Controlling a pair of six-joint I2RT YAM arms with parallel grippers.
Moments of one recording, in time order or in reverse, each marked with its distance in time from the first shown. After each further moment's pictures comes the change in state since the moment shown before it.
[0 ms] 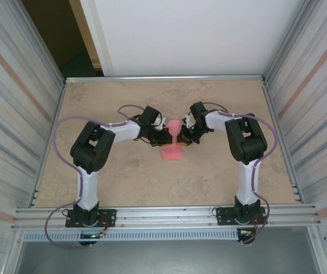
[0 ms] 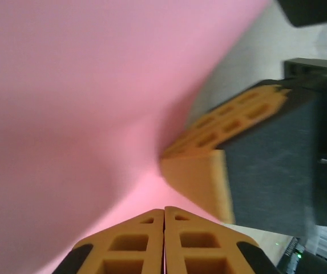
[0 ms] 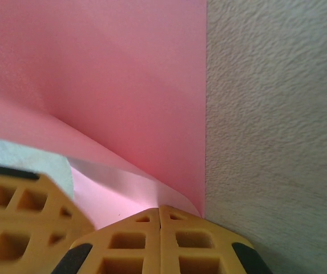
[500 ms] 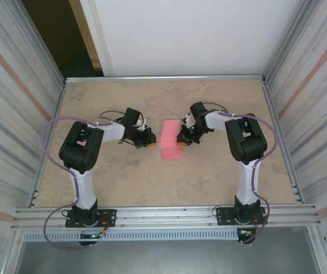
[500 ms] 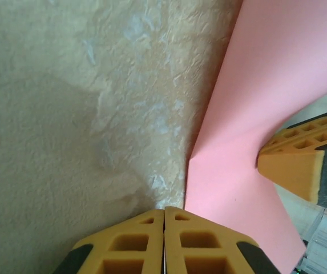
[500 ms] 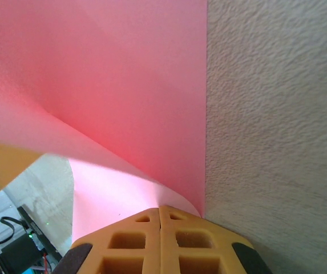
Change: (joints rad) left arm 0.153 -0.073 -0.156 0.048 0.026 -0.014; right arm 0.000 0.000 0.000 0.000 0.000 0.000
